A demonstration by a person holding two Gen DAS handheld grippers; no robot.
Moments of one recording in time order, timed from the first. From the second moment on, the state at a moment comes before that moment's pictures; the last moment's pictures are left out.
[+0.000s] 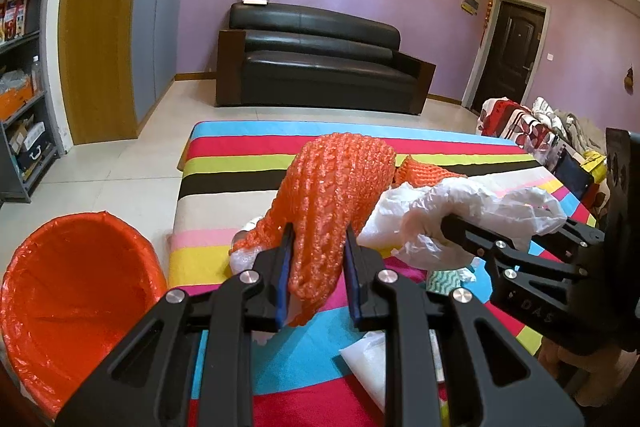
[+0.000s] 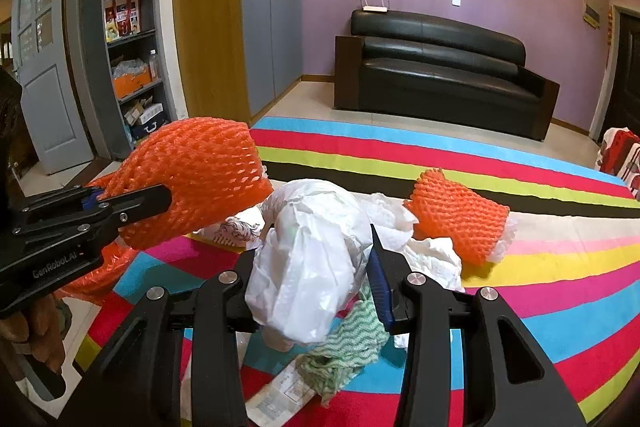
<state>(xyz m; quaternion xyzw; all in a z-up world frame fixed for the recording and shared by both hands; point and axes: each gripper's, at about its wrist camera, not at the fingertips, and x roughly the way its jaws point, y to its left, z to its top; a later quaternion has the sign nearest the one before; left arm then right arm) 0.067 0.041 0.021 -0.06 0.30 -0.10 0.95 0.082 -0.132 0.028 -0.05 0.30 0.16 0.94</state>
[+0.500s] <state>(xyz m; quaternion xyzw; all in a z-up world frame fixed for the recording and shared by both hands) 0.056 0.069 0.031 -0.07 0.29 -0.07 0.95 0.085 -0.114 0.032 -0.05 0.29 0.17 0.94</state>
